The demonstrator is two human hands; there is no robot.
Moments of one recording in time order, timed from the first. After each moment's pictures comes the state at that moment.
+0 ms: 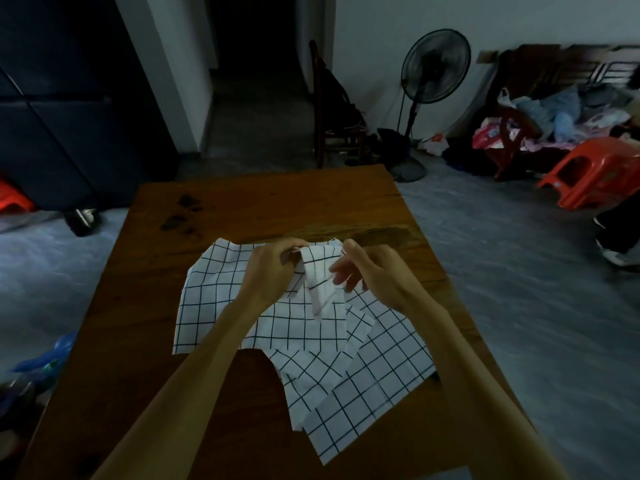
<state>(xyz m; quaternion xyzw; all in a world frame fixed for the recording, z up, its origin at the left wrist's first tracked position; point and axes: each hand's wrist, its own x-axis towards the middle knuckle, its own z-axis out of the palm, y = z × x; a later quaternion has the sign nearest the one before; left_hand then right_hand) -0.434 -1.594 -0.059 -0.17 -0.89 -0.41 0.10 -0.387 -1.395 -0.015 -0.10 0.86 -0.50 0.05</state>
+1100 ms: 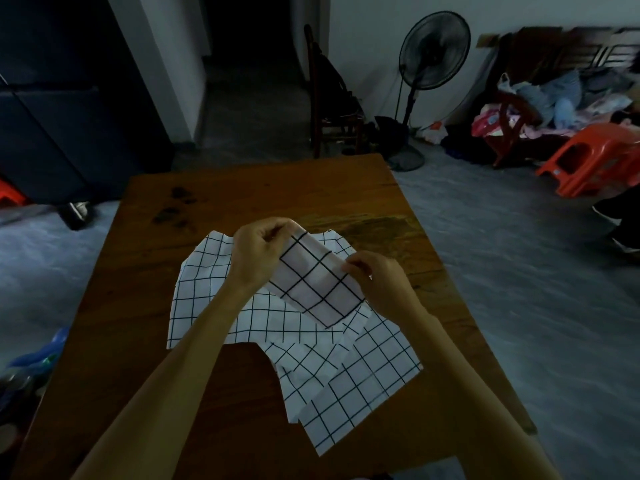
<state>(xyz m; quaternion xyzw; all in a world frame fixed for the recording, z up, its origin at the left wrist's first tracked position) -0.439 -1.592 -0.041 -0.15 -0.84 -0.51 0.14 -0.394 -1.374 -0.075 -0.10 0.93 -0.35 -0.05</state>
